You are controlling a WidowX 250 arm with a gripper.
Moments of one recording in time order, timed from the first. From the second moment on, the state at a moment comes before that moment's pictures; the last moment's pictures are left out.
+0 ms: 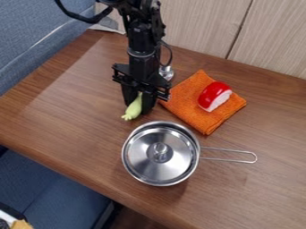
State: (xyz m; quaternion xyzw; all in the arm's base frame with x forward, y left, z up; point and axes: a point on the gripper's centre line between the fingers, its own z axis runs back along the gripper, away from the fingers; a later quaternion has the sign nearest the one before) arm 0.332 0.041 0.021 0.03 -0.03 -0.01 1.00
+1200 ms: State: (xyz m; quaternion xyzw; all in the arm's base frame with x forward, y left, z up) arm 0.320 0.049 0.090 -0.03 -0.10 0.16 0.98
